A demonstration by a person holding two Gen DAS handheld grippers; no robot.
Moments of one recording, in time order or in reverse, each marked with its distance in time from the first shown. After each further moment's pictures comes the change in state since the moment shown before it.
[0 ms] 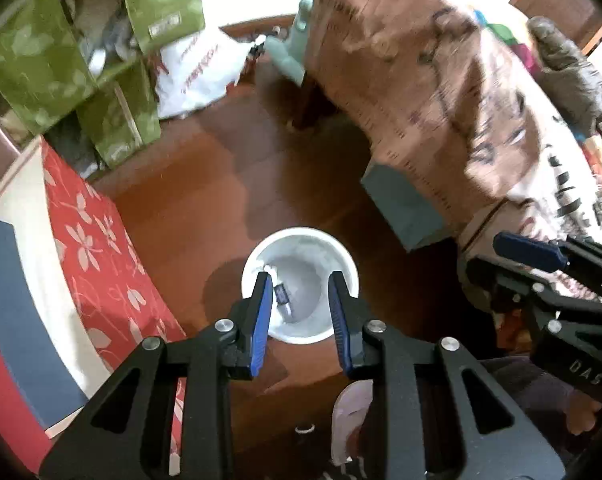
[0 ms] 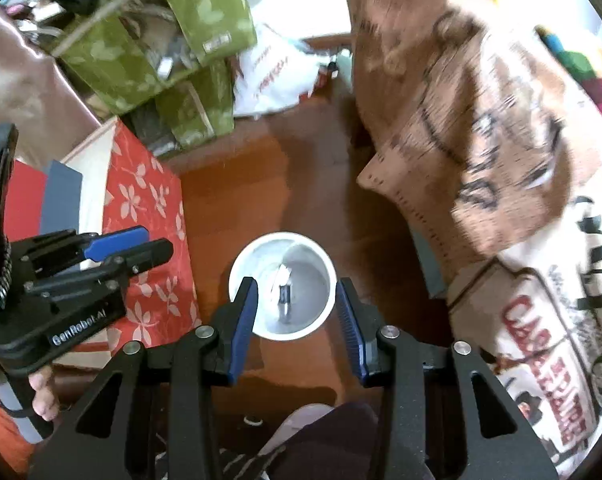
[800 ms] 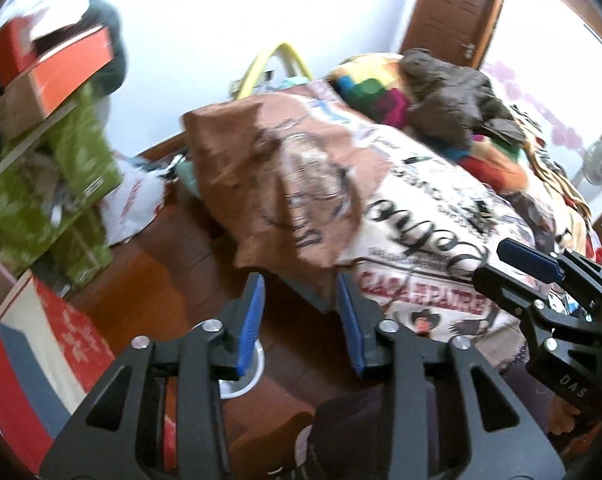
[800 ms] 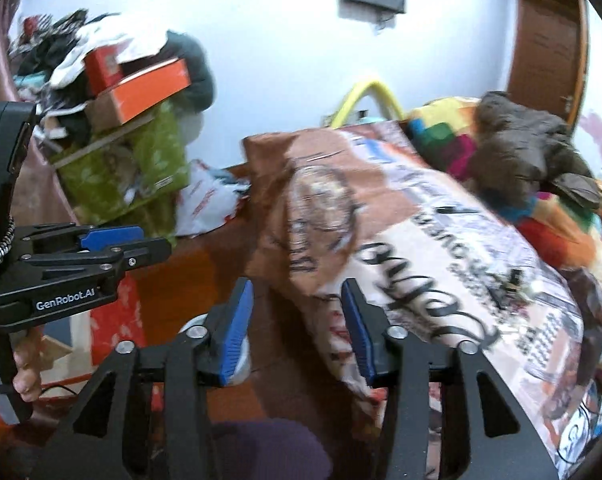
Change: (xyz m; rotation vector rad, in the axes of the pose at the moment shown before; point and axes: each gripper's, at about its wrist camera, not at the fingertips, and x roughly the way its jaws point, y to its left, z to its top) left arm -0.153 -0.169 0.001 0.273 -0.295 -0.149; right arm -0.199 -0.071 -0.088 0.117 -0.448 -0.245
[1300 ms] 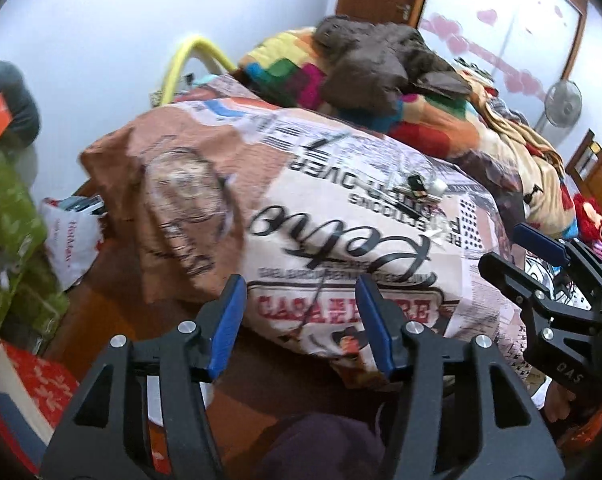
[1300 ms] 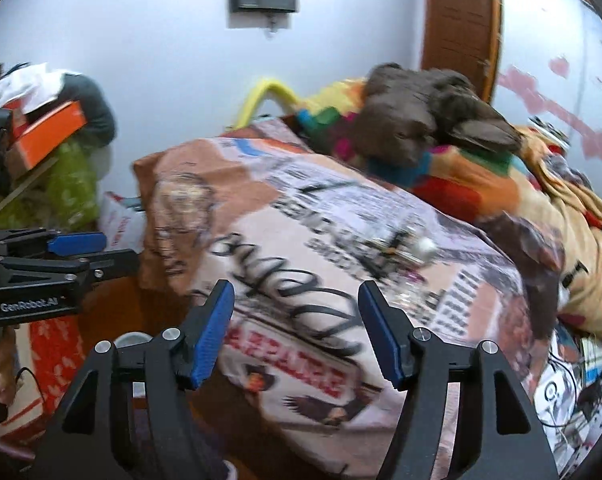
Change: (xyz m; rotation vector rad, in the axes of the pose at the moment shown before) left arm 0.067 -0.143 0.032 0.188 0.066 -0.112; right arm -0.015 -0.143 -0.042 0.201 -0.026 -0.212
